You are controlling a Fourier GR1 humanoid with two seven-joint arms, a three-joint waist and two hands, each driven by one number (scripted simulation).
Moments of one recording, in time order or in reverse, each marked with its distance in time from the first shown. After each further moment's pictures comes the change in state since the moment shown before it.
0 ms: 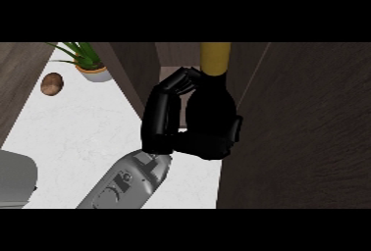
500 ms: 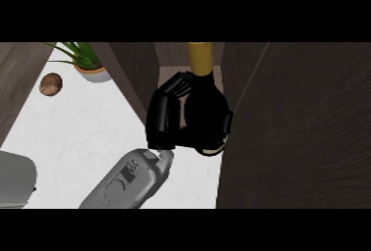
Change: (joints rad) left arm 0.015 0.000 -0.008 0.128 0.152 0.029 -0.179; right arm -0.002 -0.008 -0.009 -0.006 -0.003 0.004 0.009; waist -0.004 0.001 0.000
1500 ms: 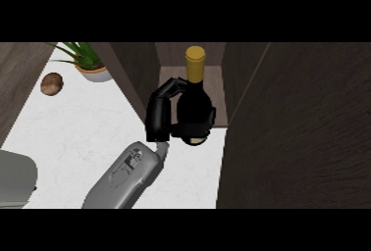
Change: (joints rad) left arm -0.001 0.000 0.056 0.275 -0.003 -0.040 -0.233; right arm -0.008 0.008 0.008 0.004 0.002 -0.002 0.002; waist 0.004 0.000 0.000
